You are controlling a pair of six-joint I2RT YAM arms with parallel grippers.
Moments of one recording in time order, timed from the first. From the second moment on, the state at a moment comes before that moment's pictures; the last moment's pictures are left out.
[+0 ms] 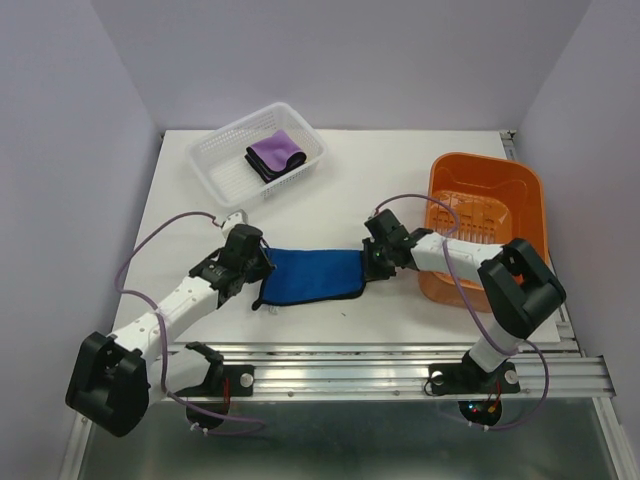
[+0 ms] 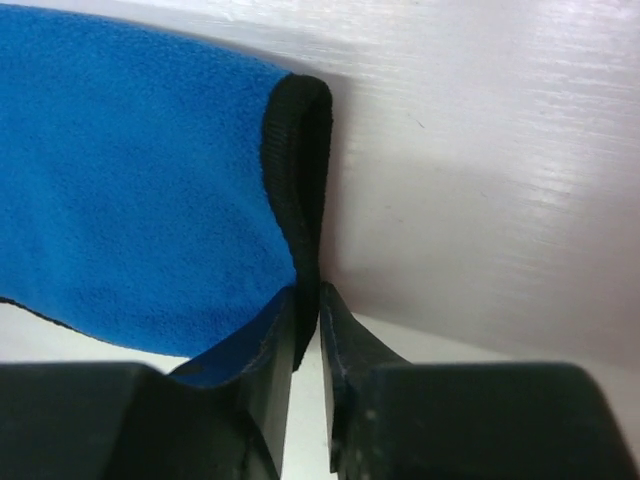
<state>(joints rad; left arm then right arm) -0.49 1.08 0.59 -0.33 -0.20 -0.83 0.65 1.66 0.92 -0.35 -0.04 0.63</state>
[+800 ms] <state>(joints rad) -0.53 1.04 0.58 -0.13 0.03 -0.93 0.71 1.74 0.90 -0.08 -0.21 0.66</state>
